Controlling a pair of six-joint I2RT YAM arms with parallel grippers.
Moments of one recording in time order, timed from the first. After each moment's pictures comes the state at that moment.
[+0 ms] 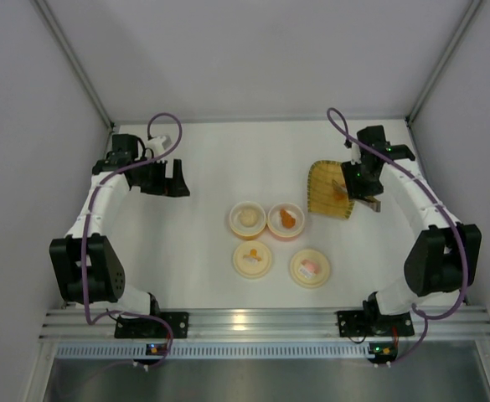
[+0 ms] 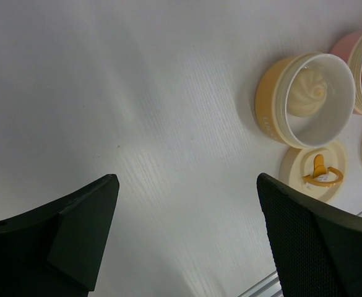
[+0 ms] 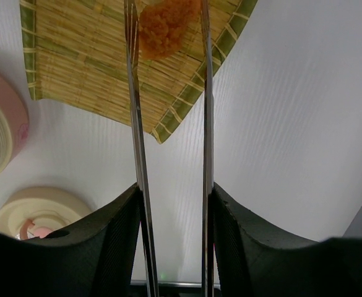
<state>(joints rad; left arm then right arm) 0.06 1.50 1.26 -0.76 0.53 0.16 0.14 1.53 1.33 -0.97 0.07 -0.06</state>
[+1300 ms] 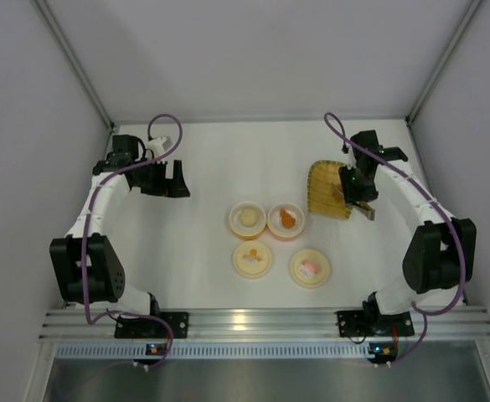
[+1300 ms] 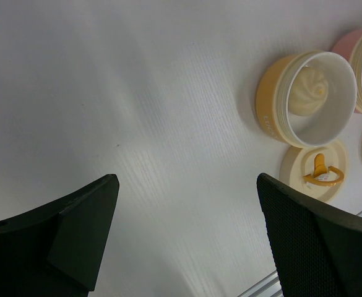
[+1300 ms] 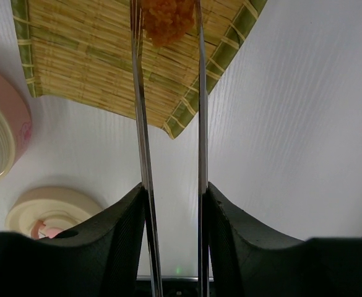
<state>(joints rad) 0.06 1.50 1.25 -0.75 0.53 0.16 0.16 1.55 1.30 -0.97 0.08 0.02</state>
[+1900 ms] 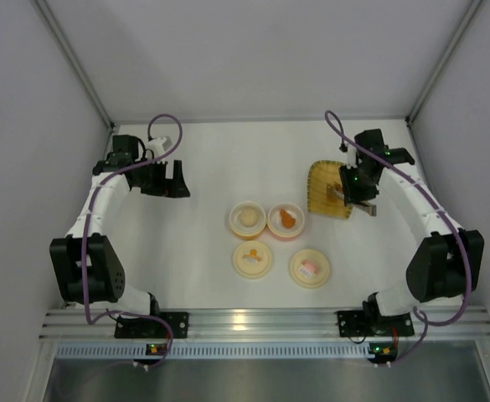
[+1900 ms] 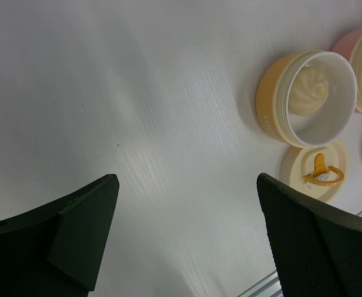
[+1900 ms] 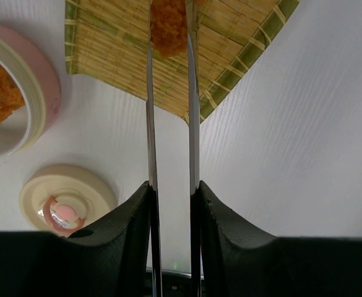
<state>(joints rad) 0.06 1.50 1.25 -0.75 0.53 0.16 0.16 1.51 1.30 -0.99 0.00 -0.03</state>
